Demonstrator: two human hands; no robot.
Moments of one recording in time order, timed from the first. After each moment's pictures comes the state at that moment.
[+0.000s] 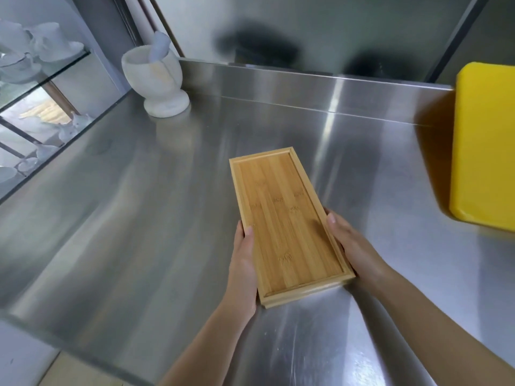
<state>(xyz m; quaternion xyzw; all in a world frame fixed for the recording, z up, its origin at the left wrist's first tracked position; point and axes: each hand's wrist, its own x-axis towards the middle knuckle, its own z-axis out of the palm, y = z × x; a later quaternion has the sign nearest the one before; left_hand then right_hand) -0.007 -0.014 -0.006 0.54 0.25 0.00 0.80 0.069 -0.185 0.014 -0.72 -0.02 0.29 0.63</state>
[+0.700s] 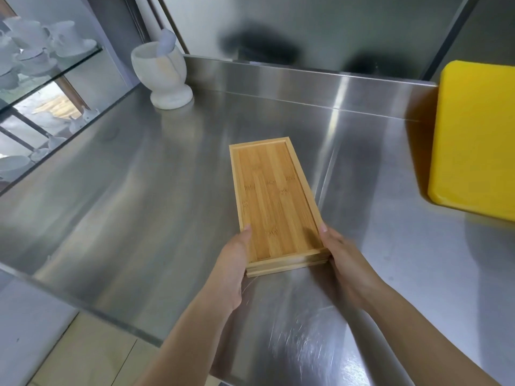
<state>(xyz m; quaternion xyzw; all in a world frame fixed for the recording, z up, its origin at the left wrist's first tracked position) -0.043 -0.025 0.019 0.54 0.41 -0.11 0.73 0.011 -0.203 0.012 -0.67 0.02 0.29 0.68</state>
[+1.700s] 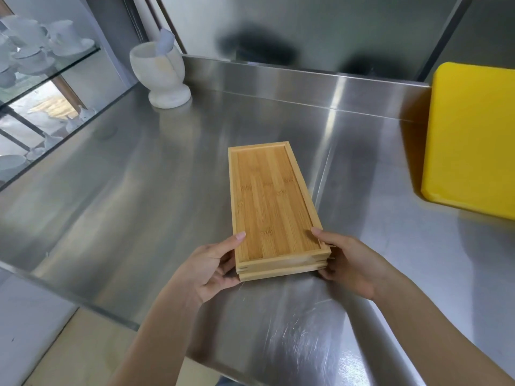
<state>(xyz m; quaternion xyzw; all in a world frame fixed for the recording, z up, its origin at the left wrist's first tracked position) -0.064 0.009 0.030 0.46 0.37 -0.15 0.79 0.018 -0.219 0.026 -0.60 0.11 0.41 0.67</state>
